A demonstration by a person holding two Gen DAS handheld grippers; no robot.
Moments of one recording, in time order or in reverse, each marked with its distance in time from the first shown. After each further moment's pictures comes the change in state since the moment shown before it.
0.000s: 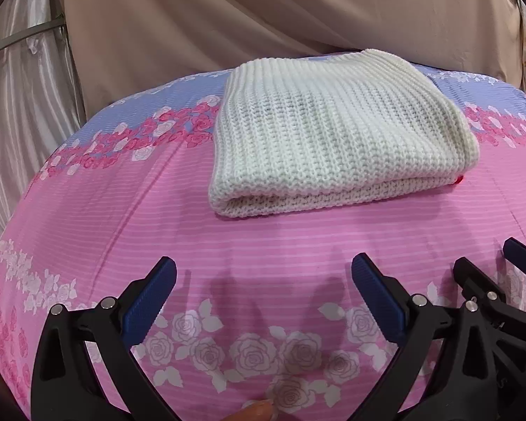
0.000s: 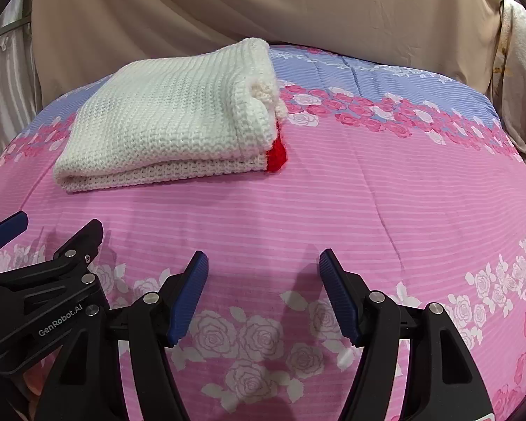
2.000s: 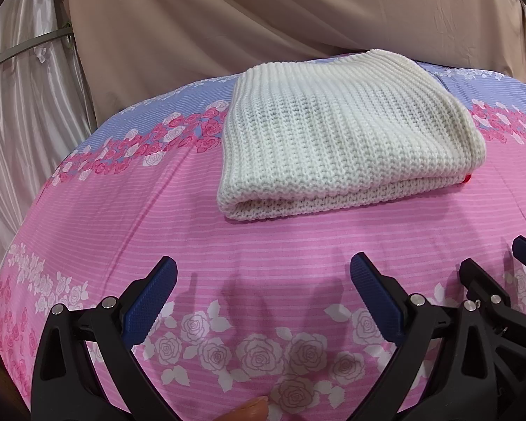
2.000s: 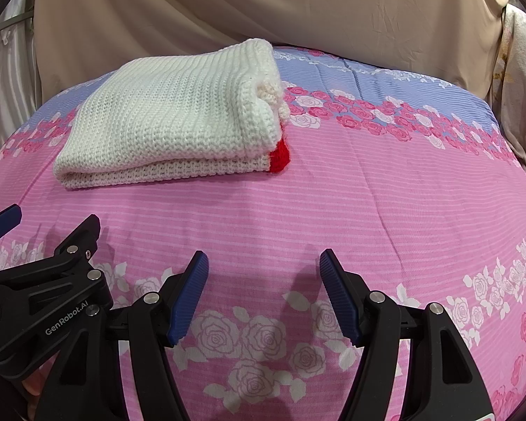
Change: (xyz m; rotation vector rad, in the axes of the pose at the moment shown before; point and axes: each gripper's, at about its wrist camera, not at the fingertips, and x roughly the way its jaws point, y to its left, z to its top) left arm -0.006 -0.002 0.003 0.012 -0.011 0.049; right arm -0.001 0.003 0.000 -0.009 -0.003 -0.013
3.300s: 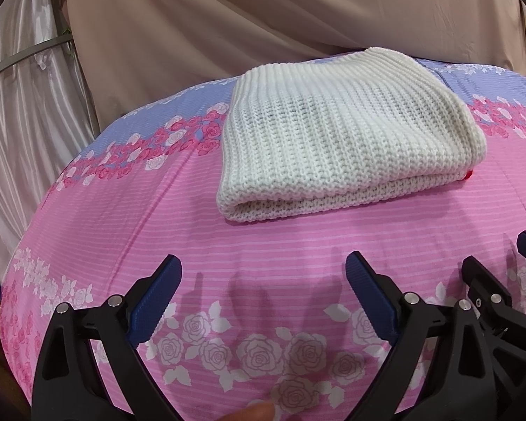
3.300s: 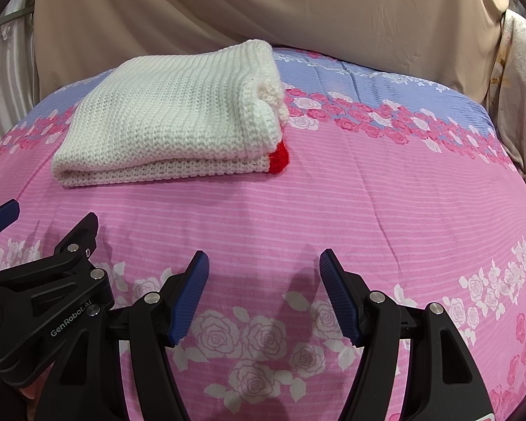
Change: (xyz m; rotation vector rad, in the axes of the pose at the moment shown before) left arm -0.003 -0.004 0.001 0.020 -0.002 0.024; right arm -0.002 0.002 0.000 -0.013 -0.003 -0.023
